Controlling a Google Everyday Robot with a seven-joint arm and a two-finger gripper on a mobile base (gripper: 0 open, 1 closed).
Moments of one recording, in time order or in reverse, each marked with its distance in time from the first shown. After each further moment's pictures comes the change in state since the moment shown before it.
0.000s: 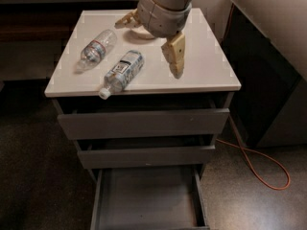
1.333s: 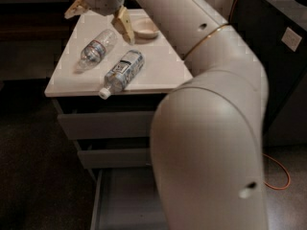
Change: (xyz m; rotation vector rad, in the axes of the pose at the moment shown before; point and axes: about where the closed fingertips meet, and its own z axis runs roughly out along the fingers) arm 0.017 -0.156 0.072 -0.011 0.003 -0.377
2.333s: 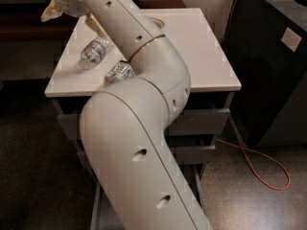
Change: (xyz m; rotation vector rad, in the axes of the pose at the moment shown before) arm 0.026 -0.088 0.062 0.023 0.047 -0.165
